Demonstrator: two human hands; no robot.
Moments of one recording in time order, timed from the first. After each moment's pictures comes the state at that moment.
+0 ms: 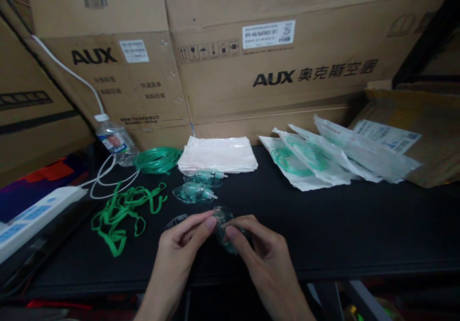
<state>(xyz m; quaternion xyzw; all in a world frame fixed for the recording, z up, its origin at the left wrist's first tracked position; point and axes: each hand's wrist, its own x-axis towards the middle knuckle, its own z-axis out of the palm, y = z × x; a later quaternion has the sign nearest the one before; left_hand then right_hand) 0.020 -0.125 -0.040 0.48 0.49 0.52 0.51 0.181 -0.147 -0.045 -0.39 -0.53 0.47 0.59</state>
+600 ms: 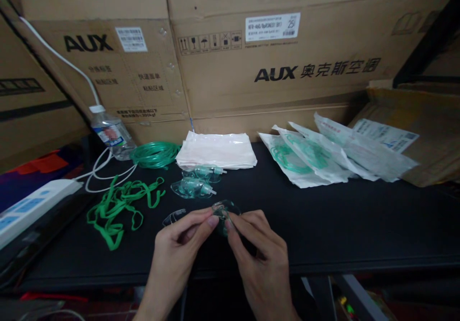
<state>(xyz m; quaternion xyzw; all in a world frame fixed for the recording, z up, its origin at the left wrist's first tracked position) 0.027 -0.127 -0.029 0.55 0.46 0.56 0.41 0.167 -0.148 -0.058 -0.40 -0.60 0.20 0.67</state>
